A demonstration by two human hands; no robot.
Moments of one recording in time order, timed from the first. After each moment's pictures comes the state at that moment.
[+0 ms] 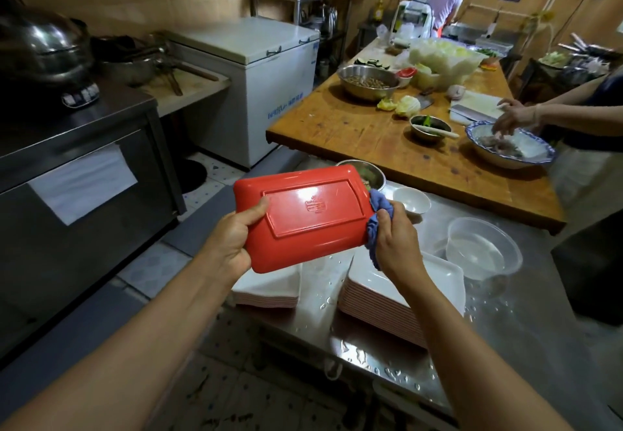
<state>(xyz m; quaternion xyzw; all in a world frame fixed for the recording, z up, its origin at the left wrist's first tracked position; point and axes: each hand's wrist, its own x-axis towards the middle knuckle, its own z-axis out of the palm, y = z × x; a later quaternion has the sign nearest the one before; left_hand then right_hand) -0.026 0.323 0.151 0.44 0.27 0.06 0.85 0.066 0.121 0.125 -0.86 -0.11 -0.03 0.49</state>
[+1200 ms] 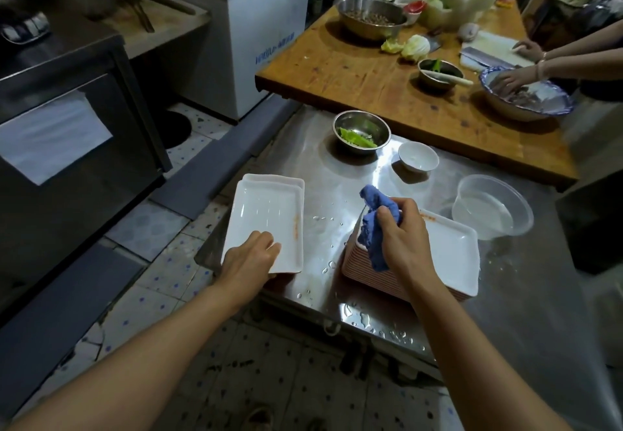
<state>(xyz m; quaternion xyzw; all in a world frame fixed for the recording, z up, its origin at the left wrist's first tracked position) -0.029 0.335 -0.004 1.00 -0.02 -0.02 0.04 0.047 0.120 0.085 -0.85 -0.04 0.01 0.53</state>
